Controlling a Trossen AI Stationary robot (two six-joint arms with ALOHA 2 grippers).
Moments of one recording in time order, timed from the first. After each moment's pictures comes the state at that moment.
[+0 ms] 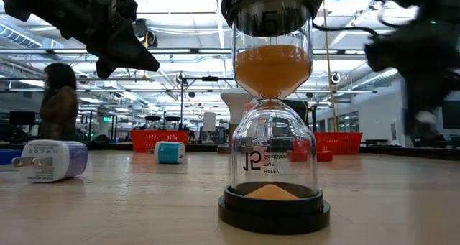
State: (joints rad) left arm -0.21 1.03 0.48 0.07 -0.40 -0.55; right arm 0.25 1.06 0.64 -0.85 0.05 1.12
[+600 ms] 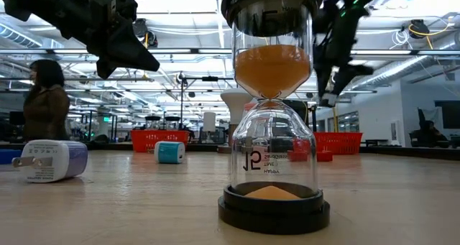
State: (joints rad) left arm -0.20 1.03 0.48 0.07 -0.40 -0.53; right arm -0.70 1.39 1.18 -1.00 0.00 0.68
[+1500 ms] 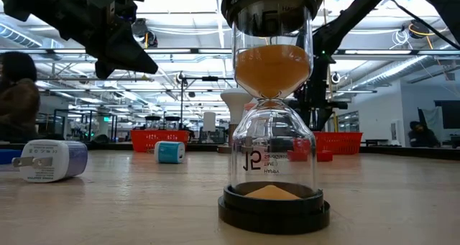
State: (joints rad) left arm -0.20 1.03 0.48 0.05 -0.40 -0.53; right arm -0.92 1.87 1.39 -0.80 0.11 0.53
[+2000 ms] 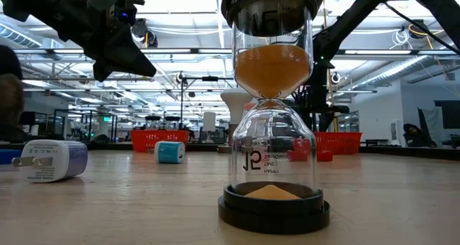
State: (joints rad) left arm -0.20 1.03 0.48 0.02 -0.40 -0.56; right arm -0.93 1.91 1.39 -0.81 0.13 0.55
